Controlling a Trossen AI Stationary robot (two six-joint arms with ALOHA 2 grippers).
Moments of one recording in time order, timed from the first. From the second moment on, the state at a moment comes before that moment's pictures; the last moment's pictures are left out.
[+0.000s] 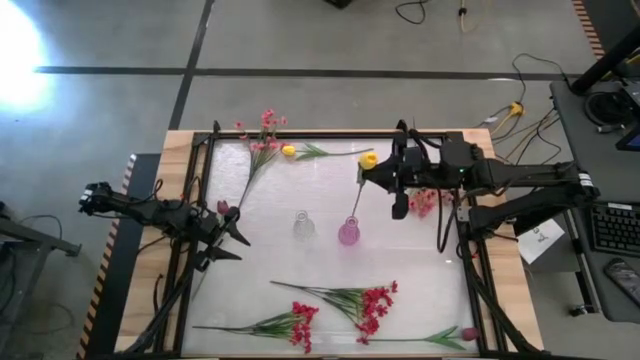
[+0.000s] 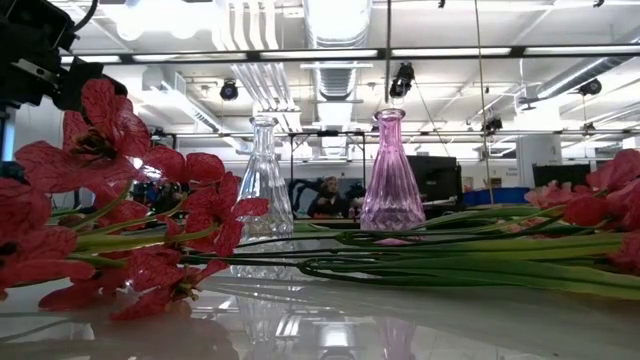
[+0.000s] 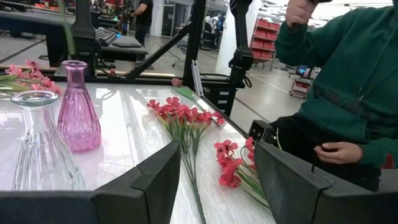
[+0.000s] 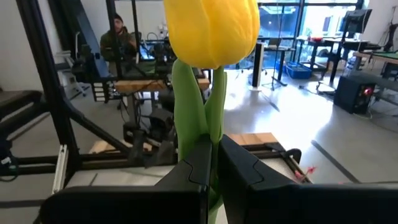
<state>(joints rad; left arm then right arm) -0.28 0.11 0.02 0.04 0.16 -0.17 -0.02 1.09 1.08 0.00 0.04 0.00</state>
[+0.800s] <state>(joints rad) -0.28 0.11 0.02 0.04 0.16 -0.17 -0.01 1.11 0.88 -0.03 0.01 0.11</state>
